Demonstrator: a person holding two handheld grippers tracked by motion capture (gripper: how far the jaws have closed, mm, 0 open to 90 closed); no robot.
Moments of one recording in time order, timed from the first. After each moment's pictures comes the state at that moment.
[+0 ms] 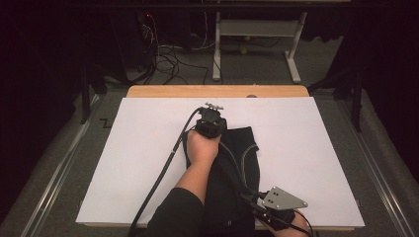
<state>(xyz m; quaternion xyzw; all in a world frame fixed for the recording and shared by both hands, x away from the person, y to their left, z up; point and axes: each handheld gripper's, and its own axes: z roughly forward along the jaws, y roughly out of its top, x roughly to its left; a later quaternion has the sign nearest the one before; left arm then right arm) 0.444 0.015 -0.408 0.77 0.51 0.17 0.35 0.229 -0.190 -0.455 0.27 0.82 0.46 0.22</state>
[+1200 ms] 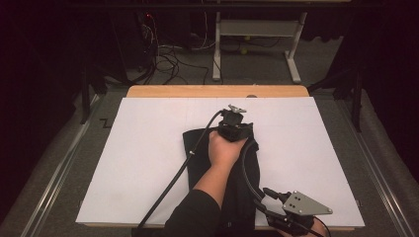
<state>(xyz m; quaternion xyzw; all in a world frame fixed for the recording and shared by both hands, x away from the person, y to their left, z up) 0.434 -0.043 -0.405 0.77 0.45 0.13 0.43 0.215 -0.228 -0.450 0.30 0.80 0.48 0.21</state>
